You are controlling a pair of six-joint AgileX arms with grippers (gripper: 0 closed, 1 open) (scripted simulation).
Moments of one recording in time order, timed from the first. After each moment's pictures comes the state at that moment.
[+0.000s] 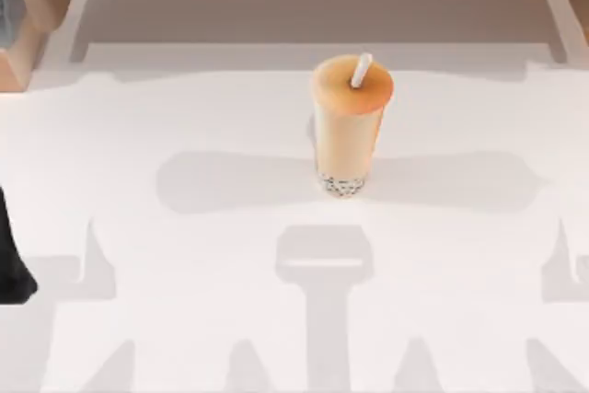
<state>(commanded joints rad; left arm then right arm) 0.00 0.00 0.00 0.00 0.00 0.00 0.00 0.00 0.00 0.00 0.00 0.00</state>
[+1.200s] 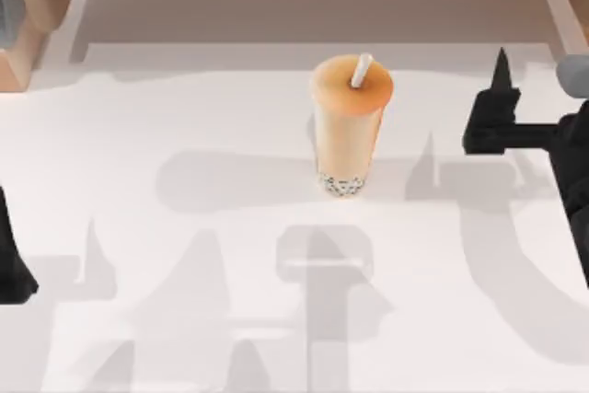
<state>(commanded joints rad) 0.00 0.00 0.00 0.00 0.00 0.00 0.62 1.26 0.41 0.84 0.63 0.03</state>
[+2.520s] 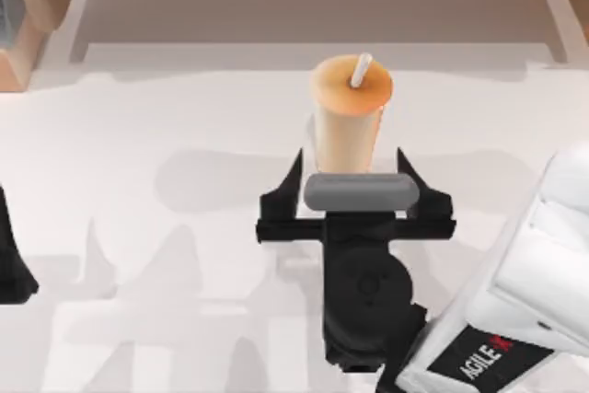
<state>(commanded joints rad) 0.00 0.00 0.00 0.00 0.00 0.00 1.00 2.19 0.75 1.43 1.04 0.01</state>
